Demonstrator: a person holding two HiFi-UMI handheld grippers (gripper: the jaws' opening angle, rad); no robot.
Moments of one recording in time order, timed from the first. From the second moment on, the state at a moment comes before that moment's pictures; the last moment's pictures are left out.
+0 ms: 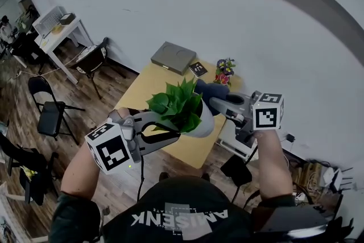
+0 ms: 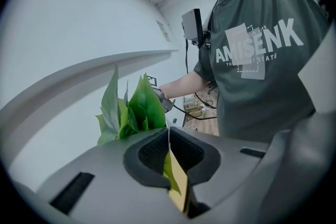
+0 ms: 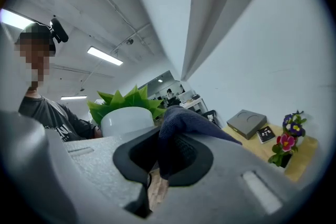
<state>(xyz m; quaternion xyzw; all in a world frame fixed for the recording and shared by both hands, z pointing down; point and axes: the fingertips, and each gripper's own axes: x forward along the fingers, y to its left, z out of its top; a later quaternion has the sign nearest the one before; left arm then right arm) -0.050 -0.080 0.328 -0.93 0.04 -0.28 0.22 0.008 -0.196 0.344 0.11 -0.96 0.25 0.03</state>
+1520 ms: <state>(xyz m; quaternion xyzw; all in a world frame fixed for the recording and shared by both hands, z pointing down) -0.030 -0.147 0.345 -0.97 0.11 -0.22 -0.02 0.008 -0.160 0.326 0.11 -0.98 0.18 0.06</state>
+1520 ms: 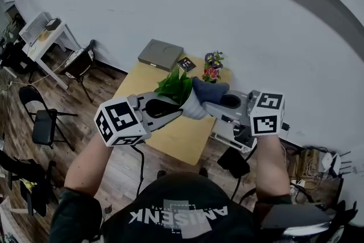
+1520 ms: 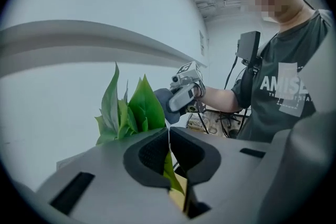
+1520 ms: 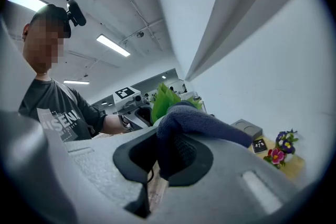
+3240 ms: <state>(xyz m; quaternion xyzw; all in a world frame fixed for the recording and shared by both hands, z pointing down) -0.029 -0.191 0.329 -0.95 0.22 -0.15 -0.17 -0.067 -0.134 0.407 0.22 -0.95 -0.02 0.24</state>
